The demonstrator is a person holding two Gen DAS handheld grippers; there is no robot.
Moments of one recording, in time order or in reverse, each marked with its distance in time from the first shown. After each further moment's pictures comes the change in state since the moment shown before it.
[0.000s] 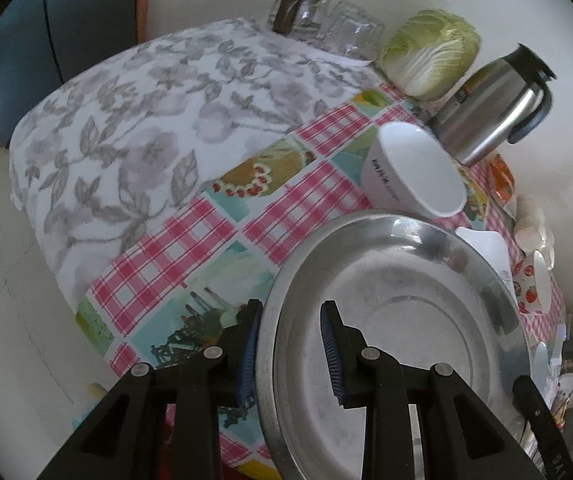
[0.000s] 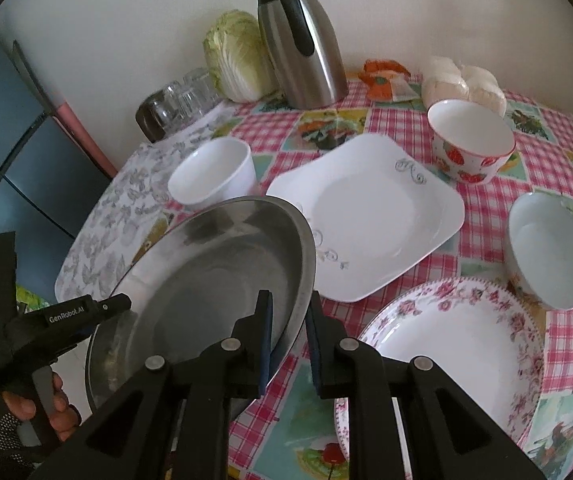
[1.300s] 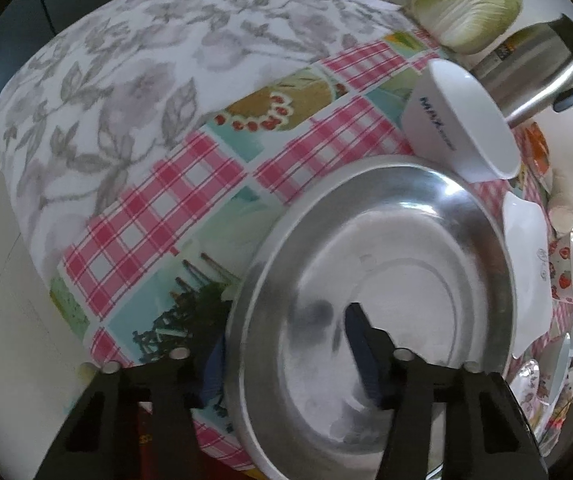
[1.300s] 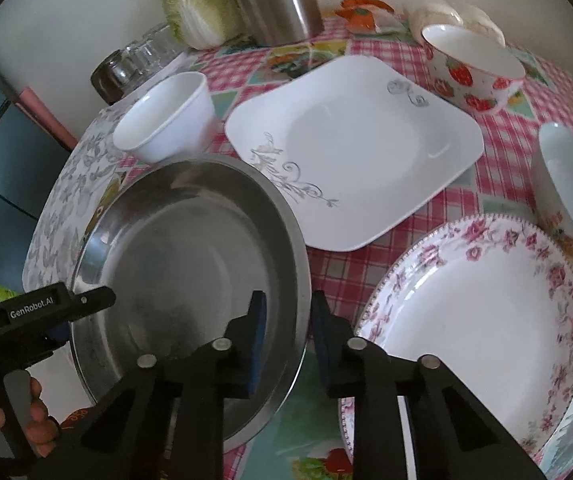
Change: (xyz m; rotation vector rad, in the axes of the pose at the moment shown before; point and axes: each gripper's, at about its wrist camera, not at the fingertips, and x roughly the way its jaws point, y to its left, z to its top) left arm 0.056 0.003 -0.003 -0.057 0.189 0.058; right arm 0.071 -0.009 -0.019 0.072 0.178 -0.085
